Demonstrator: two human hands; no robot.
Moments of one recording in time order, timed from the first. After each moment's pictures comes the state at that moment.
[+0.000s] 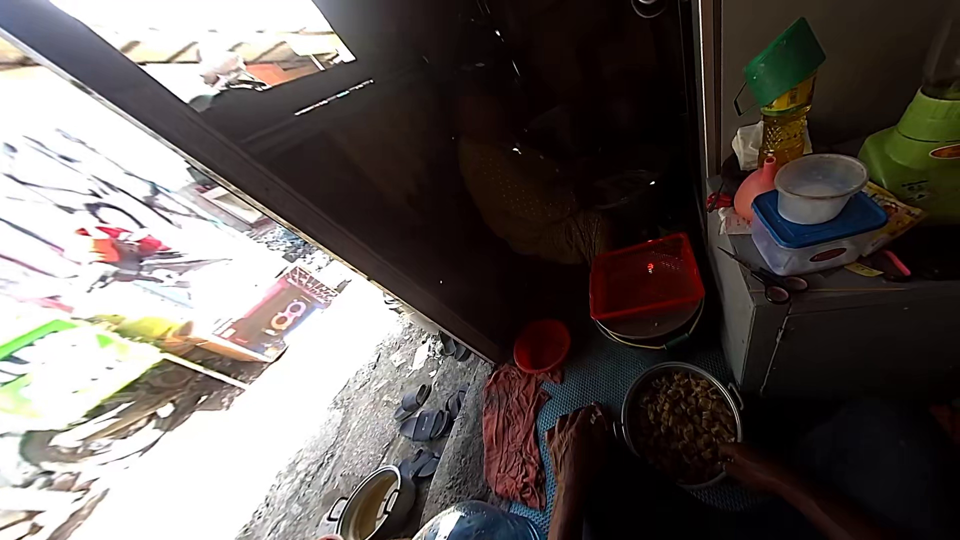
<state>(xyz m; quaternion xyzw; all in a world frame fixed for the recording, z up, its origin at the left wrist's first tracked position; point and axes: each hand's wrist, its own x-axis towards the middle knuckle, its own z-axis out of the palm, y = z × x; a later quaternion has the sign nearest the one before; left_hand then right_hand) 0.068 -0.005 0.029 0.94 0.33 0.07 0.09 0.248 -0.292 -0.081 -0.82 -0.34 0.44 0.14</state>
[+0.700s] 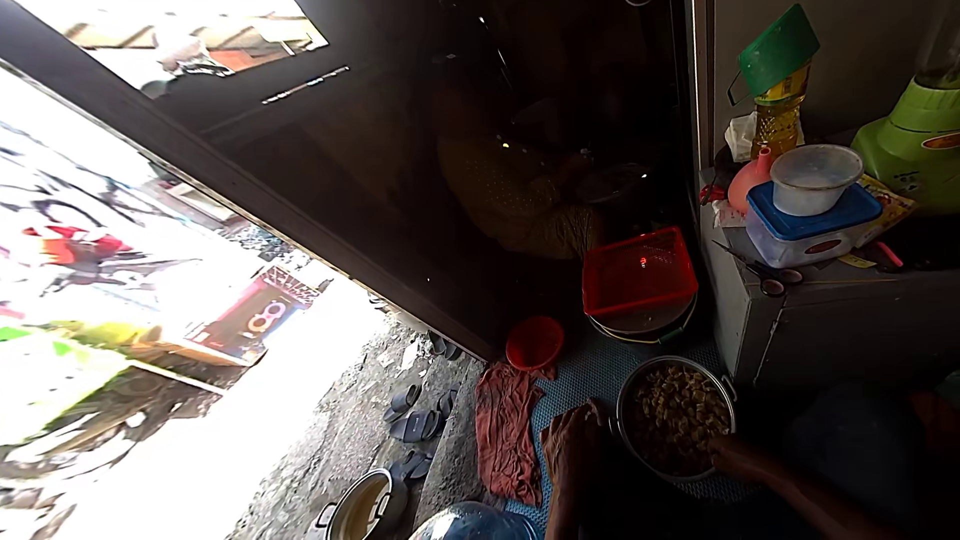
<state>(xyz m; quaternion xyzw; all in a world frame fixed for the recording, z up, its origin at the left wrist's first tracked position) 0.060 -0.004 0.022 0.94 0.32 0.13 0.09 0.244 -0.276 -0.084 -0.81 -0.37 0.44 0.12</state>
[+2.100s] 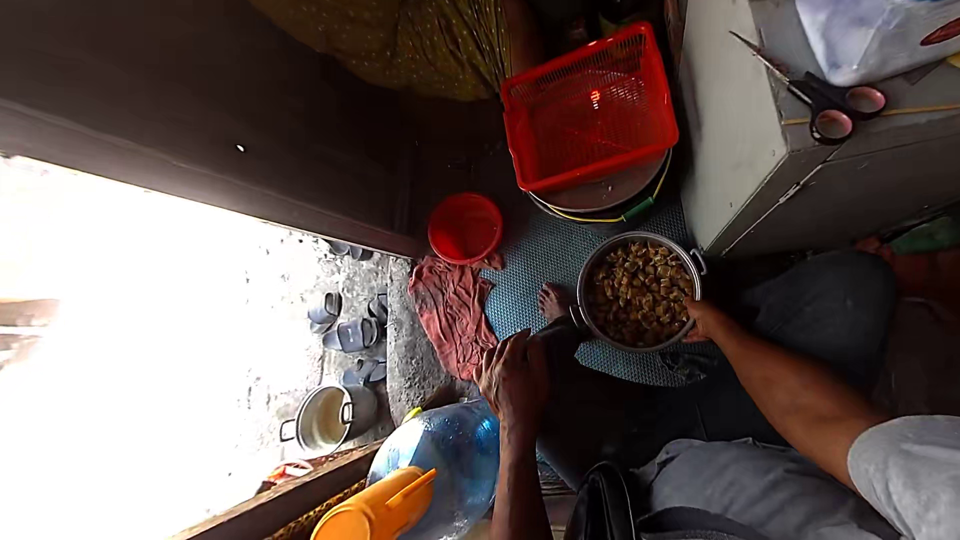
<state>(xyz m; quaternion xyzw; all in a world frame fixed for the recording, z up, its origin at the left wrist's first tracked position) 0.037 0.014 0.021 0.93 0.35 0.08 0.08 0.268 -0.234 -0.163 -0.65 0.41 0.47 0.43</state>
